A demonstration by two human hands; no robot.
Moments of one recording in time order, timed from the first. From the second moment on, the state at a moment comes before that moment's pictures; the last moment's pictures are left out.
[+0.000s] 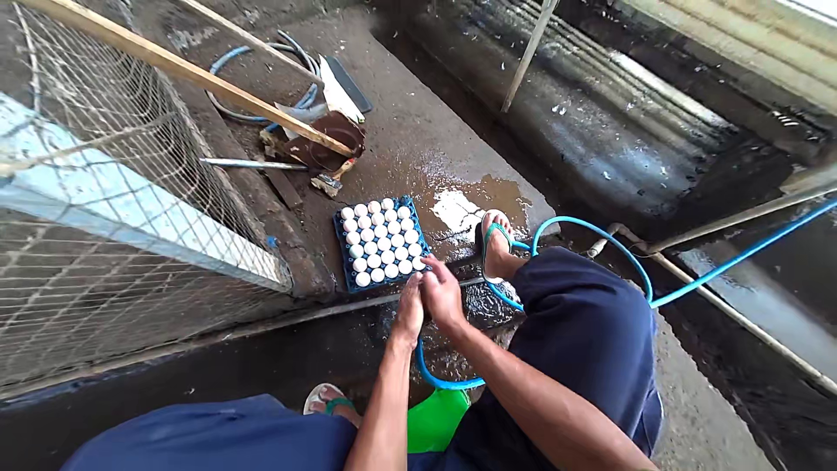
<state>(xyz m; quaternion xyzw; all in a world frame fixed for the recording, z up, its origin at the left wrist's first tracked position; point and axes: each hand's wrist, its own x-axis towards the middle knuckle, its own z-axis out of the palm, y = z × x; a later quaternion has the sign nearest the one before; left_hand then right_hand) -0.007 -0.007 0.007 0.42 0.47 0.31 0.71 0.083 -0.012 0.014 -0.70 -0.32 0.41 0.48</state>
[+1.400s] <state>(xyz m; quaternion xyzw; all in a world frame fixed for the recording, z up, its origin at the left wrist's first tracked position) 0.004 -0.002 -0.010 0.41 0.48 0.42 0.65 0.079 -0.015 0.013 -0.66 -0.33 0.43 0.52</state>
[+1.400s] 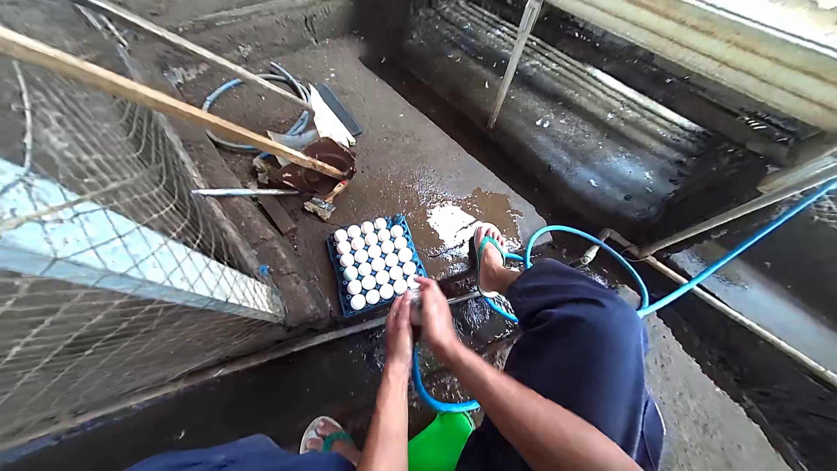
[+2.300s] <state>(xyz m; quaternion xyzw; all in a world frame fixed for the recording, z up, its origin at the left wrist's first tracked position) -0.004 -0.010 -0.004 0.45 0.52 0.35 0.64 0.075 -0.014 0.003 -0.69 -0.31 0.44 0.48</state>
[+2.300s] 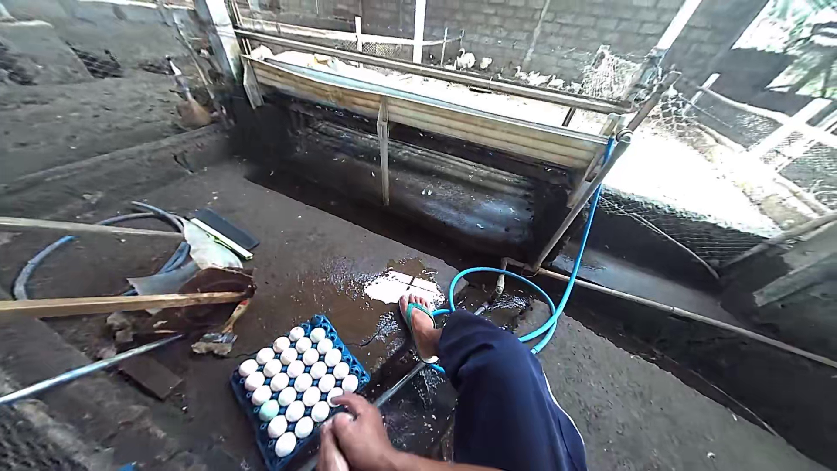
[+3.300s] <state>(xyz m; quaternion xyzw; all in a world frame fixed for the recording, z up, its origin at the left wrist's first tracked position) -0.012 -0.001 -0.012 0.37 0.47 0.36 0.71 0.084 0.002 0.010 -0.62 -0.14 0.58 0.51</state>
